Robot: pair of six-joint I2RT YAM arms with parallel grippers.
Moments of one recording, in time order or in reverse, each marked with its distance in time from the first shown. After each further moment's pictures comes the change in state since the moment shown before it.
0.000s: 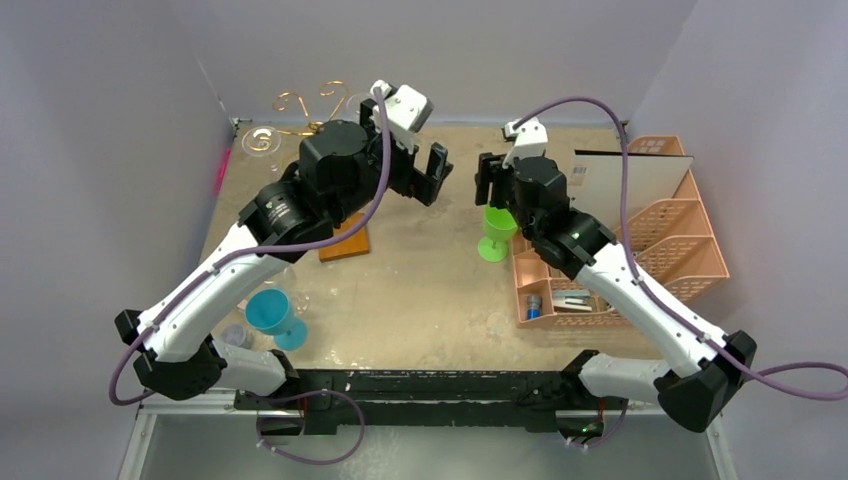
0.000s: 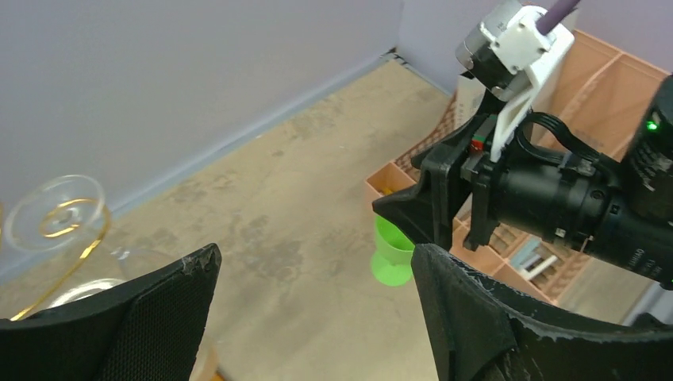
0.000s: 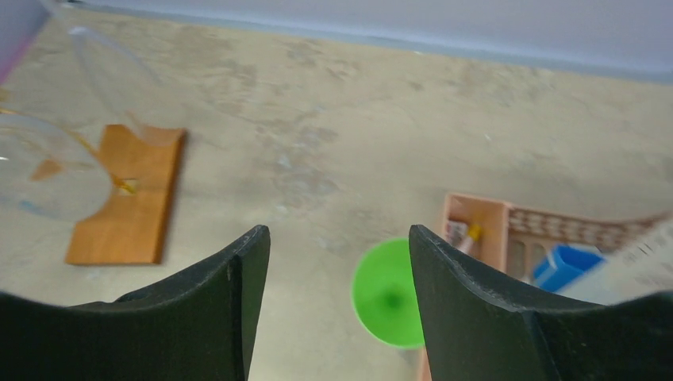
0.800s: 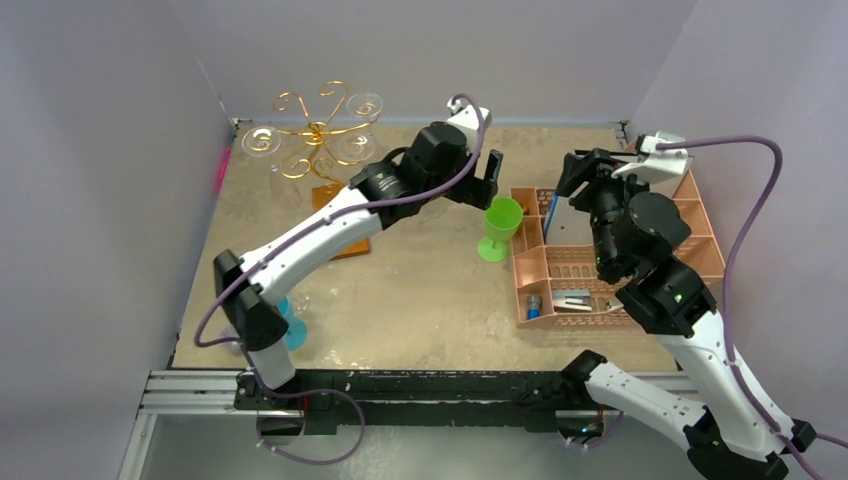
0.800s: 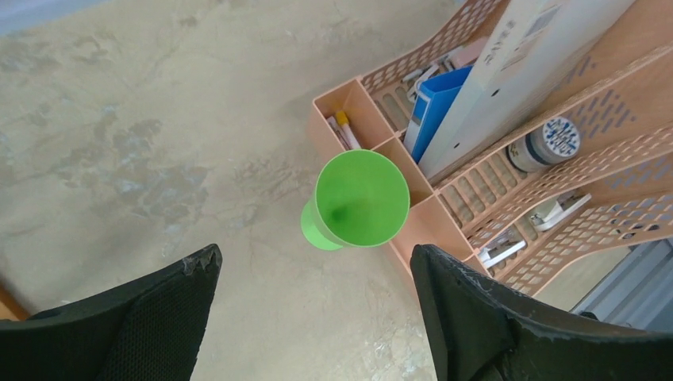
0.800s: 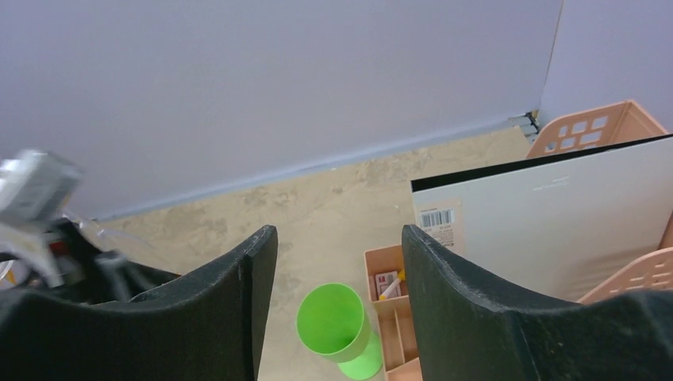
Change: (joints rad) left arm 0.009 0.341 0.041 -0.003 0.070 -0.323; right arm -0.026 -0.348 0.084 -0.146 0.333 0.063
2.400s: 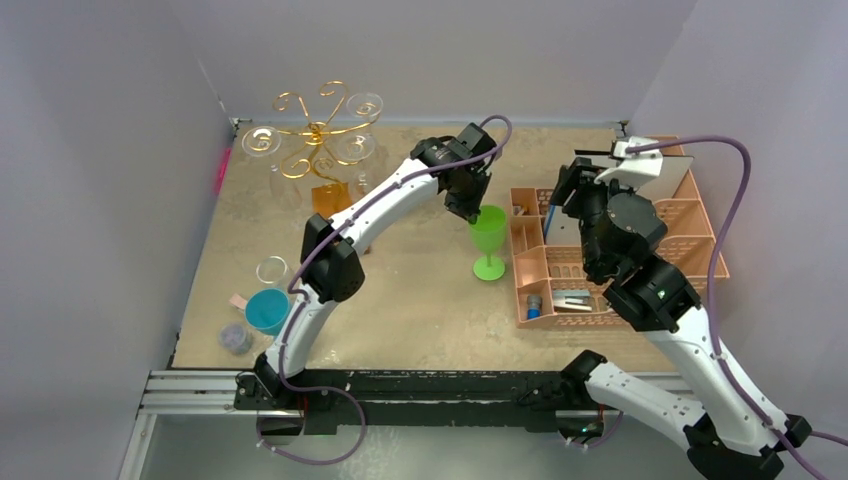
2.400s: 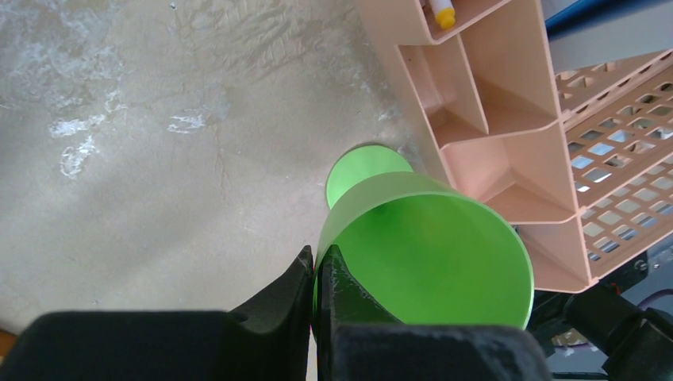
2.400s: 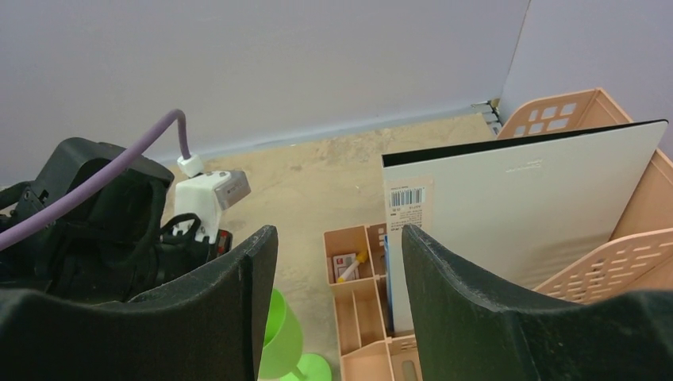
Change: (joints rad) left arm 0.102 0.611 0.552 -0.531 0.298 -0.081; right arm 0.000 -0.018 -0.094 0.014 0.047 -0.085
